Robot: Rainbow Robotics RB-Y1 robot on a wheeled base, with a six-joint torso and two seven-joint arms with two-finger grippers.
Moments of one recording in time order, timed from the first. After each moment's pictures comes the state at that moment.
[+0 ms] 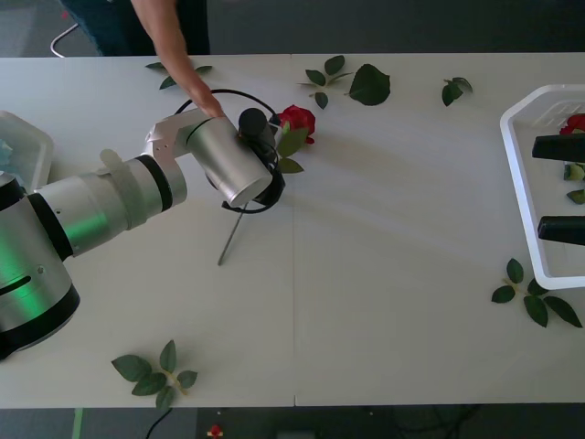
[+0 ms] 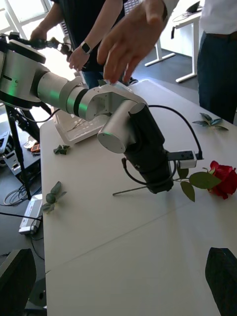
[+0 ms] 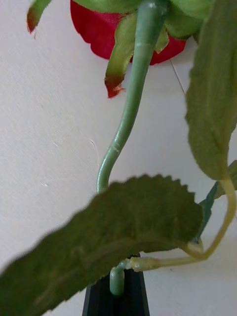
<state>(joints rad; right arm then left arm) 0.12 -1.06 -0.36 -2.02 -2.27 1.19 2.66 -1.09 0.40 -1.07 -0.95 0.70 0.90 -1.05</state>
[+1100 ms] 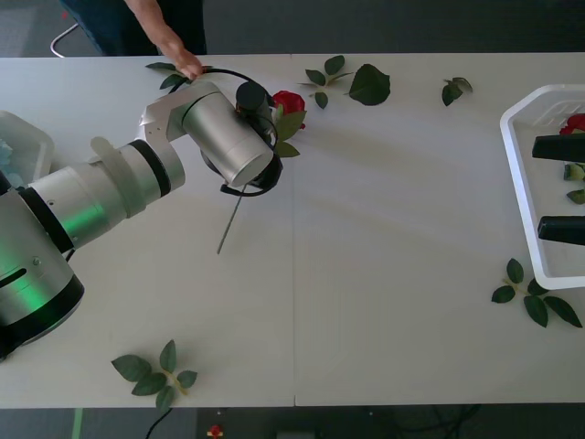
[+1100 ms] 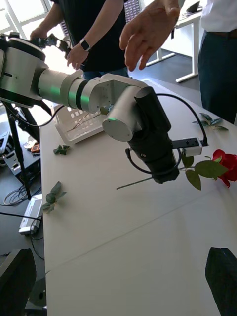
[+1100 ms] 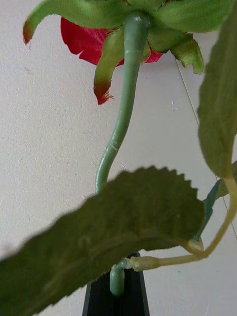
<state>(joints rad) 0.12 -1.06 -0.36 -2.02 -2.27 1.19 2.66 -1.09 0.39 -0.95 -0.99 0.65 1.01 -1.05</state>
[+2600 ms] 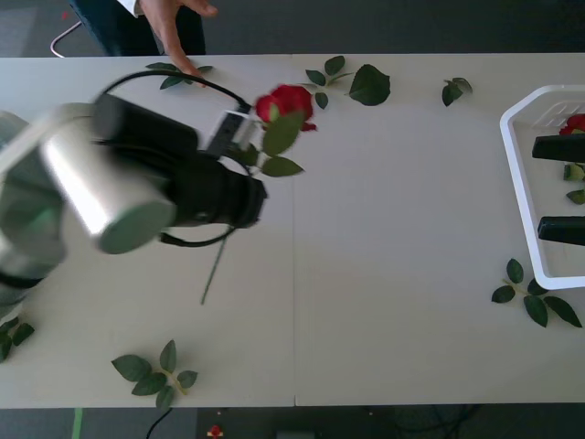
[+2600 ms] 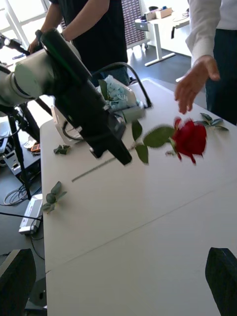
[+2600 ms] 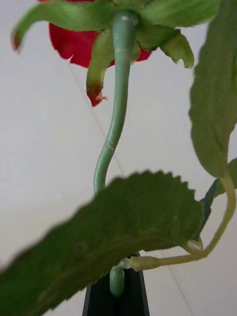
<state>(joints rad) 0.12 -1.06 -0.36 -2.02 -2.27 1.19 2.66 -0.54 0.65 -0.49 -2.07 0.68 1.32 -1.11</state>
